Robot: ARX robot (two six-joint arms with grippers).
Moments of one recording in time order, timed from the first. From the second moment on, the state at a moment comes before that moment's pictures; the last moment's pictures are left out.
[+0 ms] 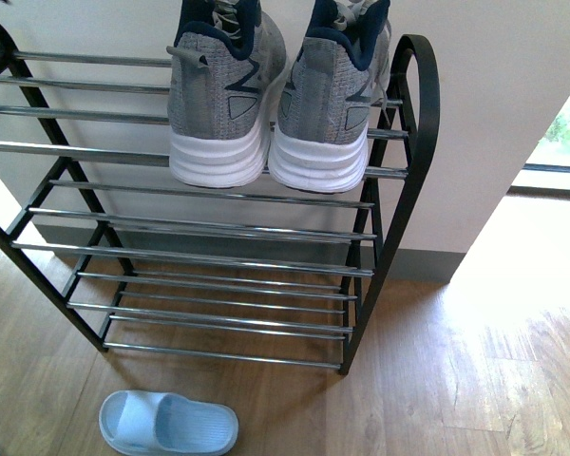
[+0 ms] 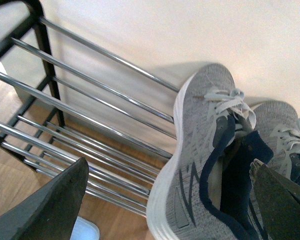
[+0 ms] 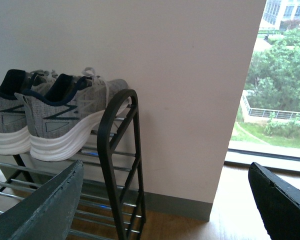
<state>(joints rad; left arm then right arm) -0.40 1.47 0.99 -0.06 -0.32 -0.62 0.00 0.00 0.02 0.00 0.00 0.00</state>
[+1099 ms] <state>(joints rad) -0.18 0.16 0.19 -0.04 -0.17 -0.02 0.00 0.00 0.02 0.00 0.00 0.00</state>
